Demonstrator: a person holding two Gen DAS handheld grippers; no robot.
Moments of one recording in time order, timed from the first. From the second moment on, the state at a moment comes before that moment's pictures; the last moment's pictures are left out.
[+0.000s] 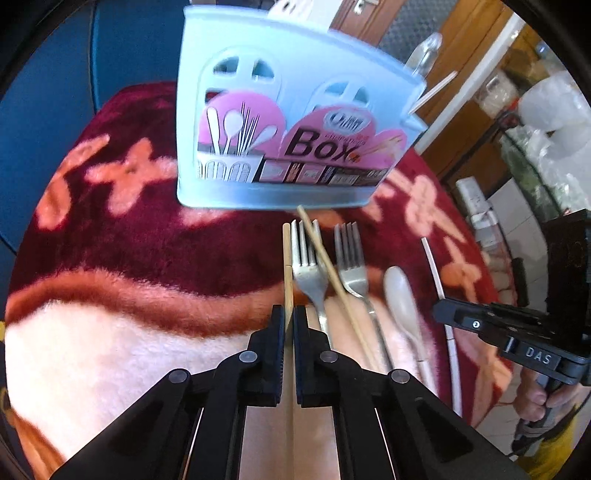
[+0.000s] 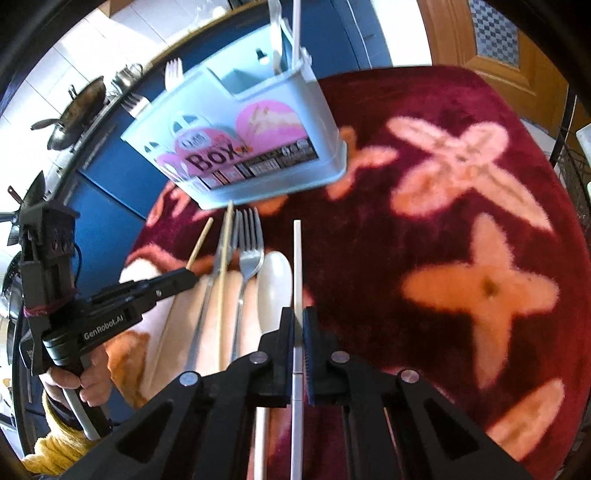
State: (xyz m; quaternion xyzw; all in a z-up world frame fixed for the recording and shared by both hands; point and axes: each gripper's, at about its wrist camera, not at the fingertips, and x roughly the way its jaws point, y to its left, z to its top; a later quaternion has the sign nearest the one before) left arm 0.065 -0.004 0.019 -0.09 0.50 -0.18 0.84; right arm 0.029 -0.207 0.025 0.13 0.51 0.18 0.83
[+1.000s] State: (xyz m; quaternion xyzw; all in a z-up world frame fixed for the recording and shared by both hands) left arm 0.104 0.003 0.179 -0.08 0.24 -0.15 0.96; right arm 0.055 -0.206 0.161 0.09 0.27 0.17 0.94
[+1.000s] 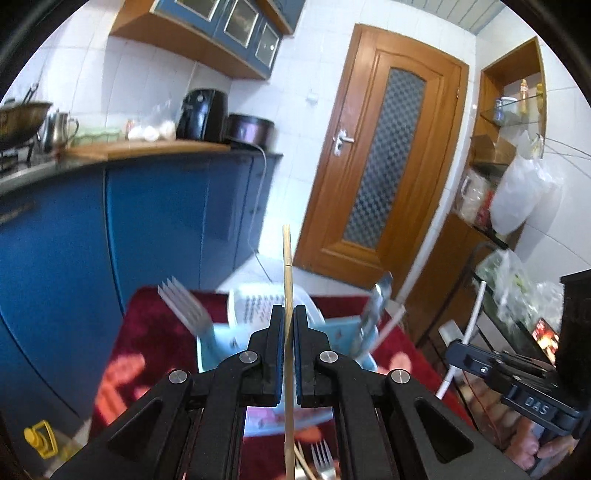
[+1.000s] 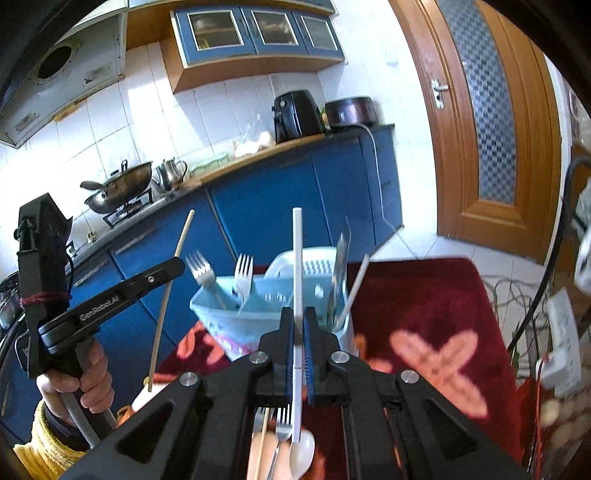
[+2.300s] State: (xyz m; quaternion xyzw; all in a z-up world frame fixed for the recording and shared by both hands) left arm 0.173 0.002 0.125 -0.06 0.15 -0.07 0.98; right arm 0.148 -0.171 0.131 0.03 0.25 0.16 0.95
